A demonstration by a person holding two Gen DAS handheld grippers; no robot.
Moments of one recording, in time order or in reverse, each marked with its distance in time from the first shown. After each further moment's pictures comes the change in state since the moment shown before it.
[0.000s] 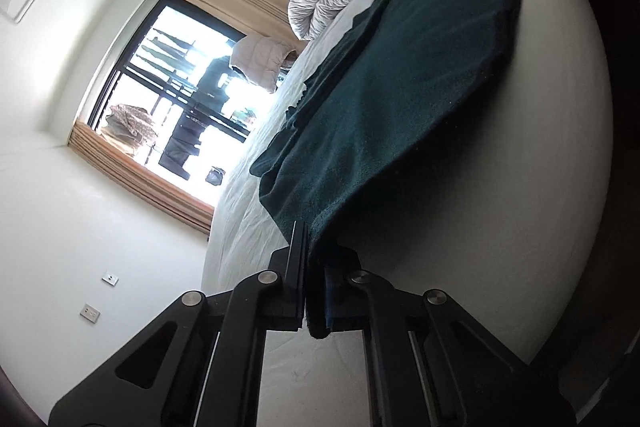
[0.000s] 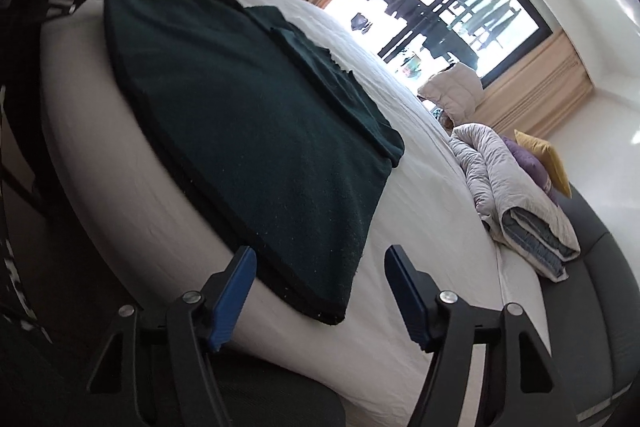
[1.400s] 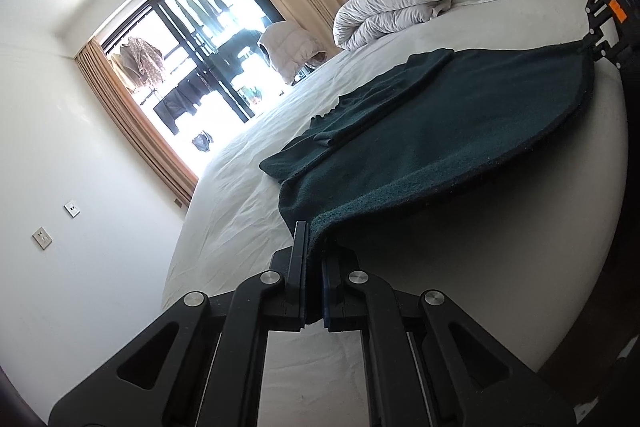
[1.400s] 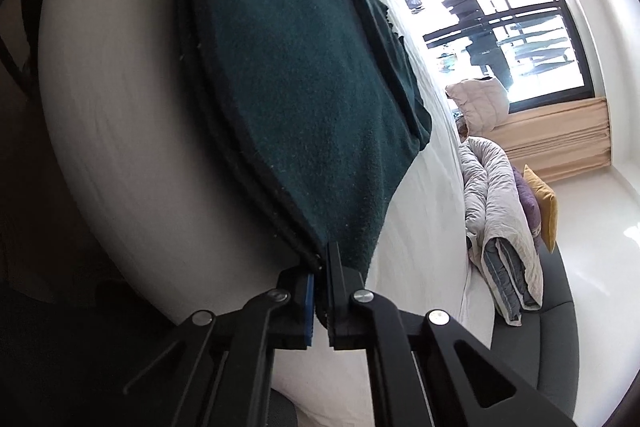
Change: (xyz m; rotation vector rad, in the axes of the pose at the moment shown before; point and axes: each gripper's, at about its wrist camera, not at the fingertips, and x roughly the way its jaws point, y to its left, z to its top) left arm -0.008 0.068 0.028 -0.330 -0.012 -0.069; right arm 0.040 0.018 -0.004 -0.230 0.137 -0.046
